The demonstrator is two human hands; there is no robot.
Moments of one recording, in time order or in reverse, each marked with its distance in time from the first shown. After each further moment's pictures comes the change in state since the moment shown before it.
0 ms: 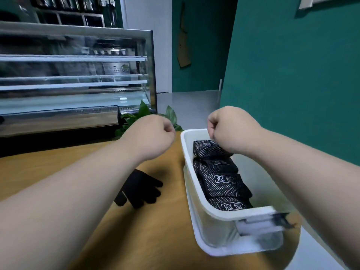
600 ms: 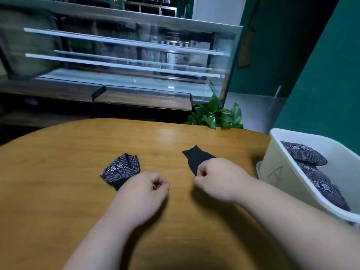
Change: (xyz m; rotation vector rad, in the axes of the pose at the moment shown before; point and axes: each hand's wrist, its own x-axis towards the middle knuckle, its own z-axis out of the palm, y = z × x) left_hand -0.223 -0.170 -0.005 -0.165 0.104 -0.461; right_hand -0.056 -0.180 0.143 -0.015 -0.458 -0.235
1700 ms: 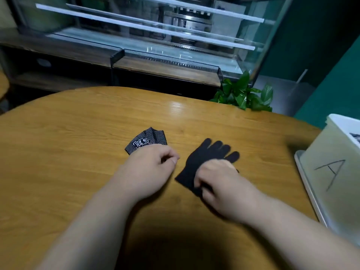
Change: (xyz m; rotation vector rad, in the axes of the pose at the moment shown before) left_hand 0.019 -0.068 -0.021 -0.042 -0.016 0.028; right_hand 0.014 -0.033 0.084 -0.099 0.034 -0.444
